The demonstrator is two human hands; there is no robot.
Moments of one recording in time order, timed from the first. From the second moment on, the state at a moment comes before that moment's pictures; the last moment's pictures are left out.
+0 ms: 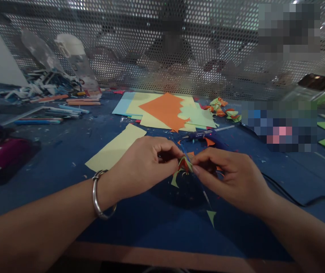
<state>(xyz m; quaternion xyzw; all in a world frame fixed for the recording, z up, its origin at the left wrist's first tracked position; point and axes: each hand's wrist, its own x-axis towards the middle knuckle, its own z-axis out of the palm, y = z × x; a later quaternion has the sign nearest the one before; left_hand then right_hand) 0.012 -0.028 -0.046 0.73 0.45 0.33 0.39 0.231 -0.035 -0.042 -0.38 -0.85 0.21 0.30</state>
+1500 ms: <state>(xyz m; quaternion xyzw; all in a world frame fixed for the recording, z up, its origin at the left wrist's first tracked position) 0.015 -0.027 -0.041 0.66 0.40 0.32 0.56 0.228 -0.038 -0.044 -0.39 -0.84 0.21 0.31</state>
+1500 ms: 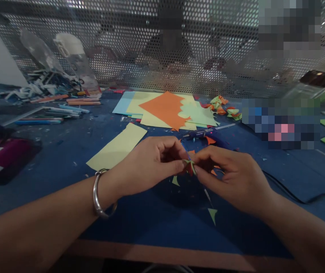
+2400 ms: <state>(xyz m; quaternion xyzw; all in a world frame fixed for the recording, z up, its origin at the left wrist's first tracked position) 0.005 -0.017 -0.034 0.55 0.35 0.20 0.73 0.231 -0.041 -0.045 -0.29 -0.87 0.29 0.28</state>
